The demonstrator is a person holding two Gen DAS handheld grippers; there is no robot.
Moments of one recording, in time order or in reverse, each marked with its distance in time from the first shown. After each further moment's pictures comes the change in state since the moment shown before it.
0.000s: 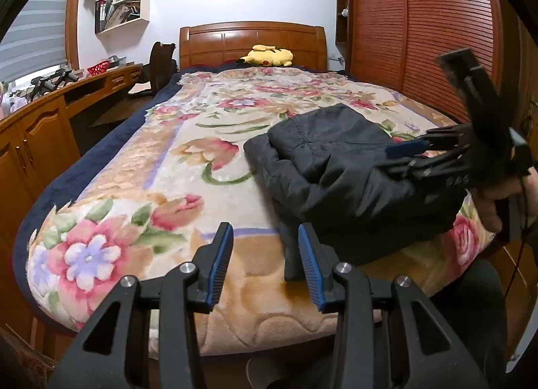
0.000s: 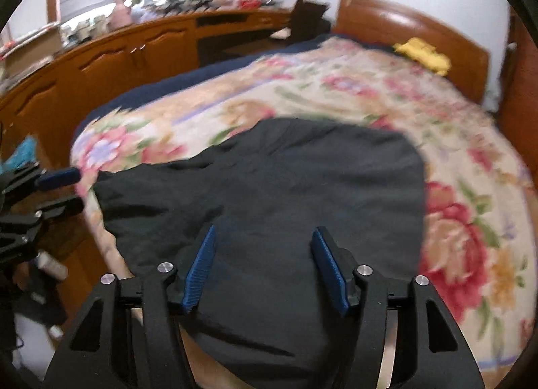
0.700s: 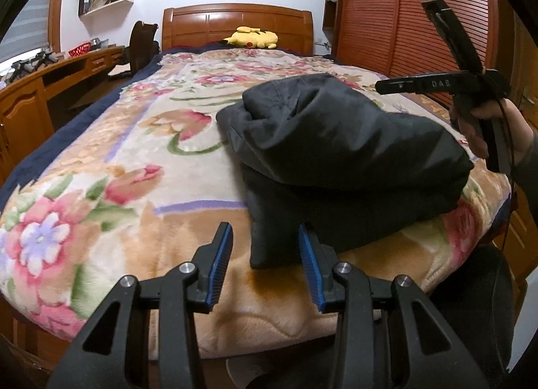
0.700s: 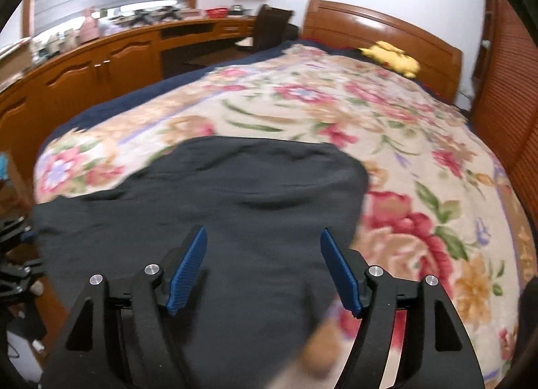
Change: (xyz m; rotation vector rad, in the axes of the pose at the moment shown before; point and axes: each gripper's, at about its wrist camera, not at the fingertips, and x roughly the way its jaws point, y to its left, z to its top) left arm 0.050 -0.015 -0.024 -0.018 0.067 -0.088; right arm -0.009 -0.094 0.013 0.066 -0.052 -0.148
